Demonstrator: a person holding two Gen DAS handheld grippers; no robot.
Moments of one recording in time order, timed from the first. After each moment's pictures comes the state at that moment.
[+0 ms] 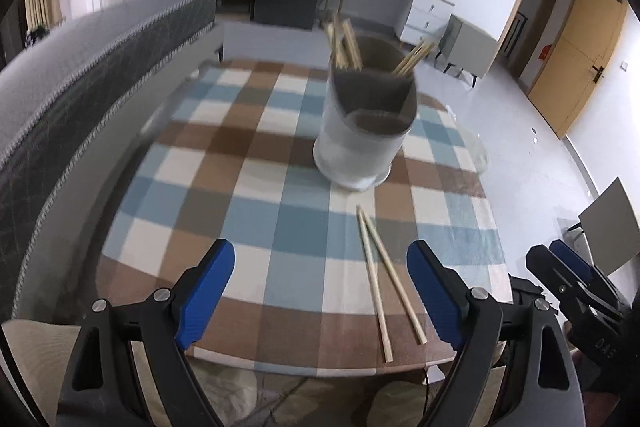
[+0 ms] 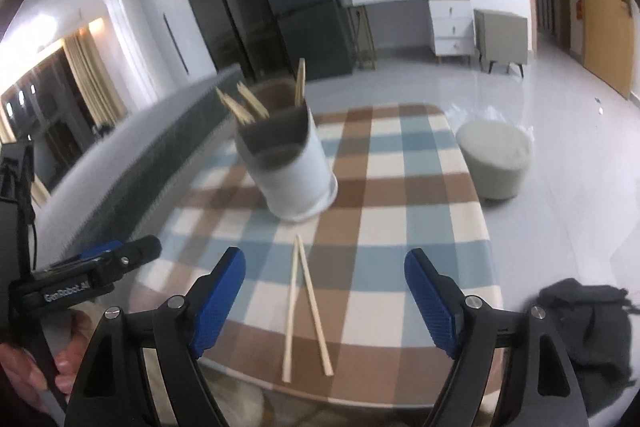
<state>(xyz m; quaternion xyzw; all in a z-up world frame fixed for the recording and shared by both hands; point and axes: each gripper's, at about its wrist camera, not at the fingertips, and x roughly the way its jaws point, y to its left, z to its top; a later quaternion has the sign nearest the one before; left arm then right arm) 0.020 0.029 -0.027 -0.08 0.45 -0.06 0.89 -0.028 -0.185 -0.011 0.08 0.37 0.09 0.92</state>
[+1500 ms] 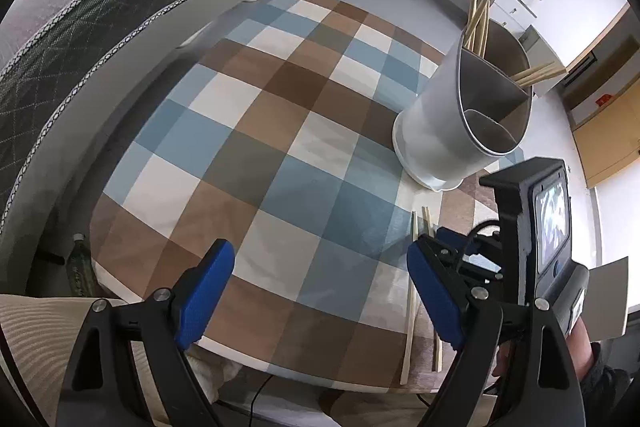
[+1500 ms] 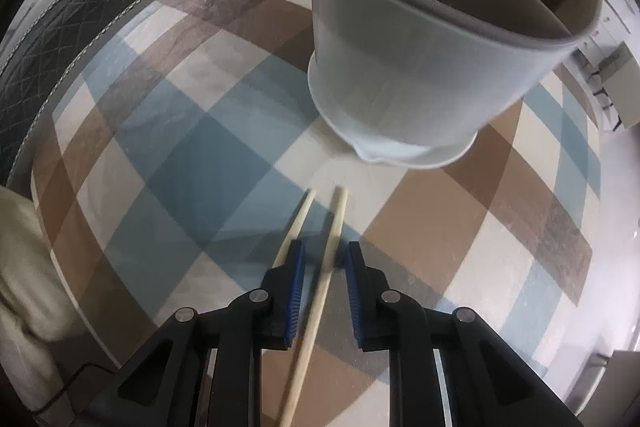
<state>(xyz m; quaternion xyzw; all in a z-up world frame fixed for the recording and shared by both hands) 0.059 0.074 -0.061 -0.18 0.53 0.03 0.83 0.121 -0.062 -0.137 -0.20 0.58 0.20 0.77</state>
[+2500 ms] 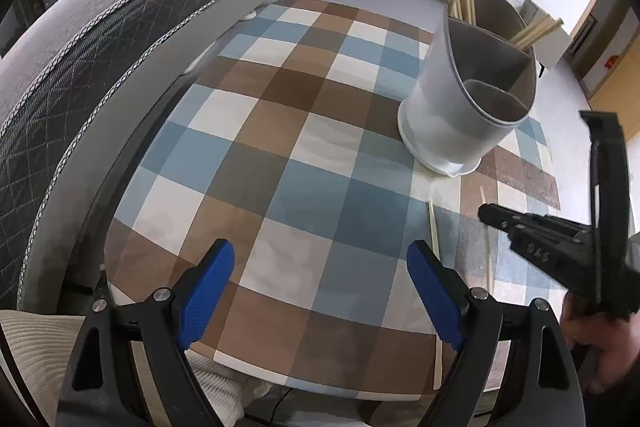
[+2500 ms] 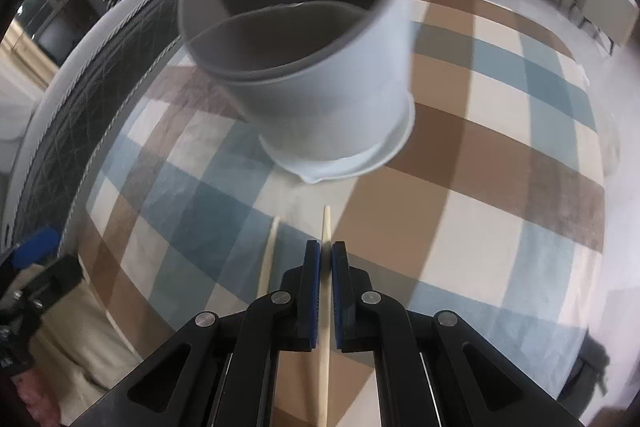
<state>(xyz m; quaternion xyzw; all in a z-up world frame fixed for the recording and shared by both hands) 0.060 0.050 -0.070 -0.09 0.52 0.04 0.85 0.129 -0.135 -0.101 -0.02 0.56 0.19 0.80</state>
